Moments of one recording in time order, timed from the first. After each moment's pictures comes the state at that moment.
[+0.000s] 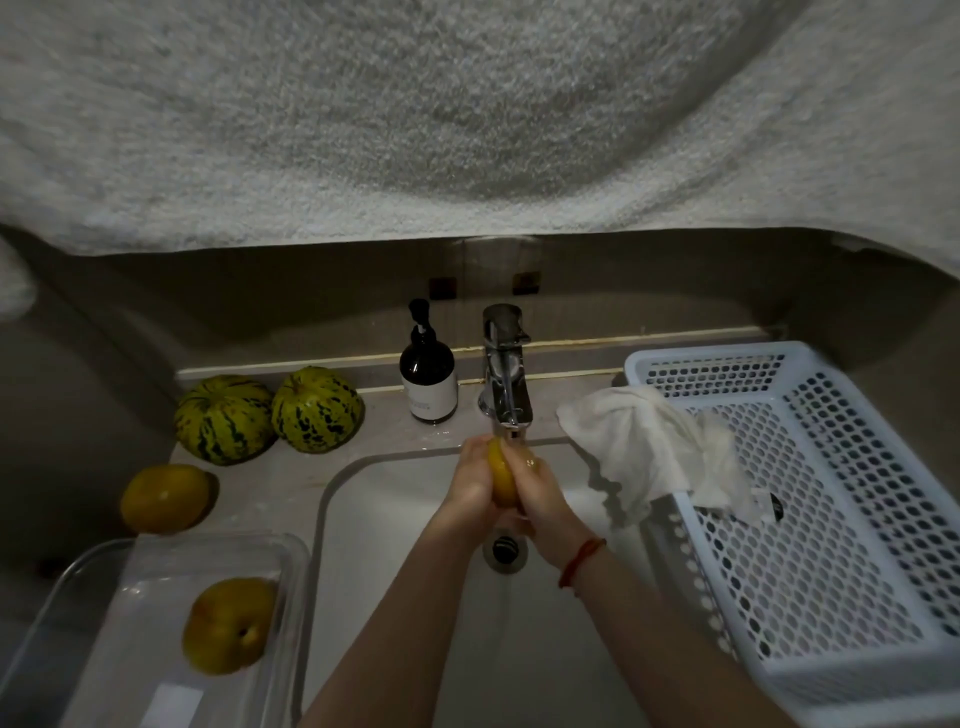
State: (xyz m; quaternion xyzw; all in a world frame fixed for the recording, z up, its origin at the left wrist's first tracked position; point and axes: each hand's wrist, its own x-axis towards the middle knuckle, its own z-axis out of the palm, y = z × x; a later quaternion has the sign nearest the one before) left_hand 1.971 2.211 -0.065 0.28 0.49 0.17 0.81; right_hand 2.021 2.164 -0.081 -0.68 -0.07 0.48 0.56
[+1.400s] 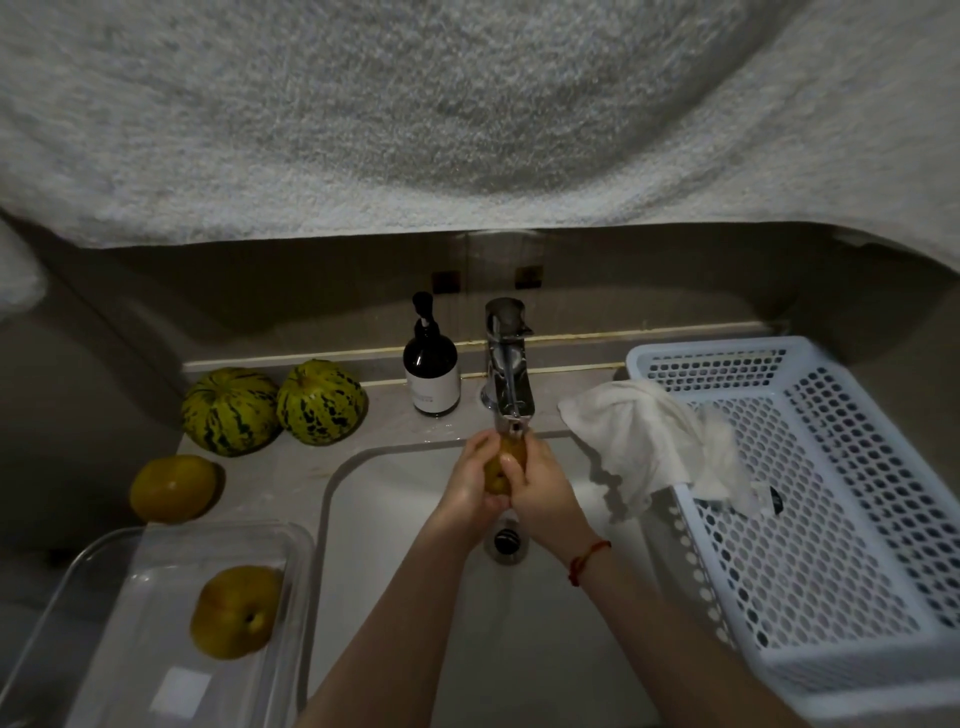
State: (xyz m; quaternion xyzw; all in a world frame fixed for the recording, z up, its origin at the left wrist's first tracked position) left_hand 1.957 2.210 -0.075 0.27 0.39 0.20 0.86; right_hand 2.029 2.152 -0.103 -0.80 -0.40 0.22 0.39
